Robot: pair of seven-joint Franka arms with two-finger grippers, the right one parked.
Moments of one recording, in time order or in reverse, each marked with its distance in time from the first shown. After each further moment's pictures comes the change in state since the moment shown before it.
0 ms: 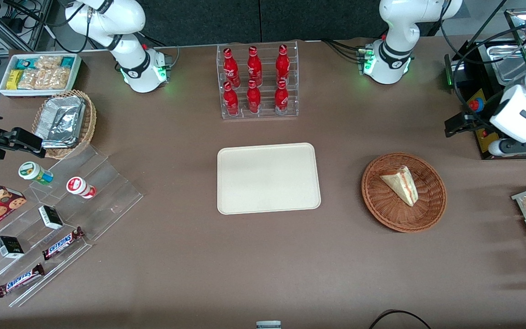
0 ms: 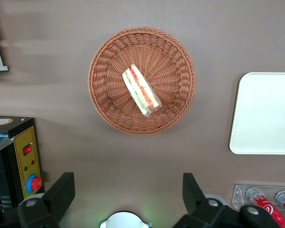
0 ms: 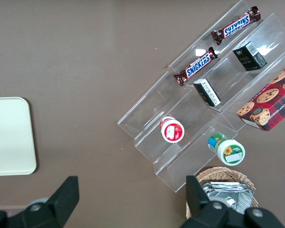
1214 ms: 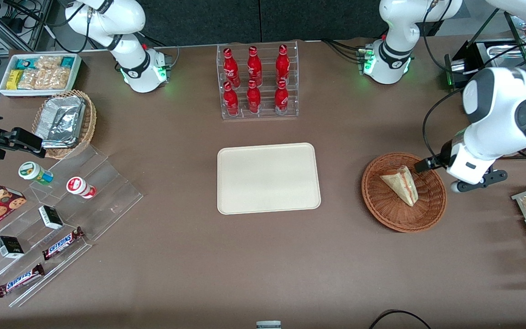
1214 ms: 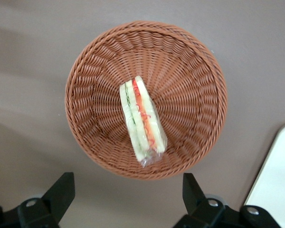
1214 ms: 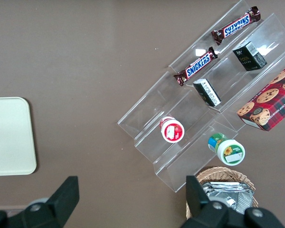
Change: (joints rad) arm -0.001 0.073 0.005 -0.412 0.000 0.508 -0.285
